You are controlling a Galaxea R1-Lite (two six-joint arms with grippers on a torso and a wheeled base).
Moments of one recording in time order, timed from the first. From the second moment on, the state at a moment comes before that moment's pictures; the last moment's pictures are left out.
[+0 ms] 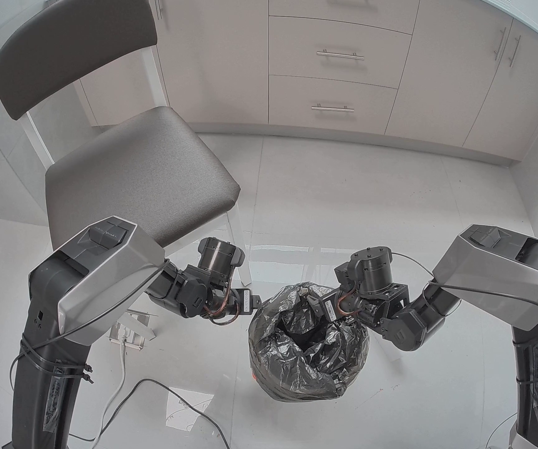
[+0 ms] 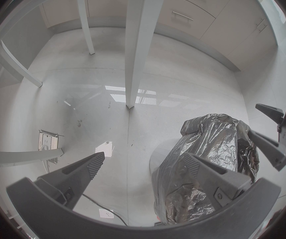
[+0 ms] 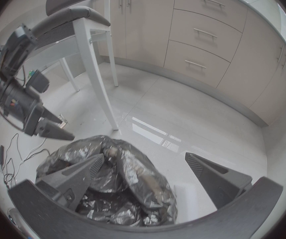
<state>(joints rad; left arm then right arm) -0.47 2.53 -1.45 -0.20 0.06 -0.35 0.52 2.40 -1.05 -0.86 -0.24 -0.14</state>
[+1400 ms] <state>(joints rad) -0.57 2.49 -1.35 -0.21 0.16 -0.33 0.36 2.47 -0.85 -0.99 -0.23 -0.14</state>
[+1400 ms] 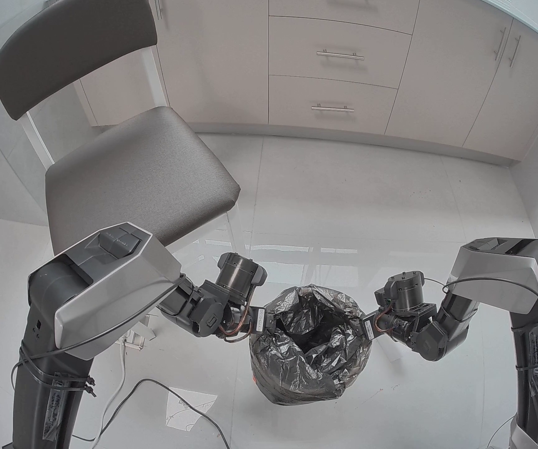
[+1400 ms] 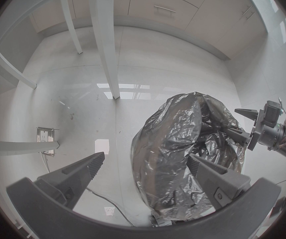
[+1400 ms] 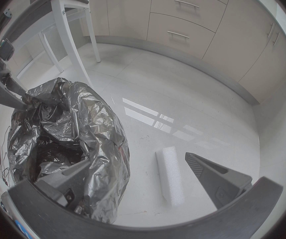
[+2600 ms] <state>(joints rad) -0.70 2.45 -1.26 -0.21 0.20 -0.34 0.45 2.39 -0.65 -1.06 -0.18 -0.14</state>
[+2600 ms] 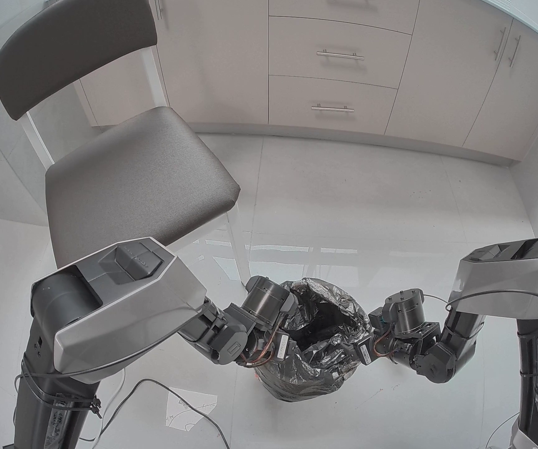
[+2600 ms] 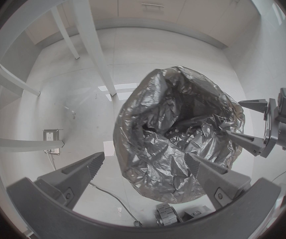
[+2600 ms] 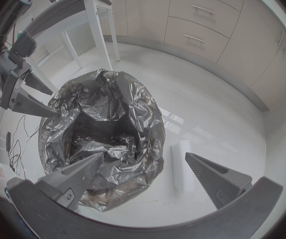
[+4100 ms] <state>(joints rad) -0.73 2.52 -1.28 -0.29 0.25 -0.29 0.40 2.46 -0.54 -1.35 -0.17 -0.12</state>
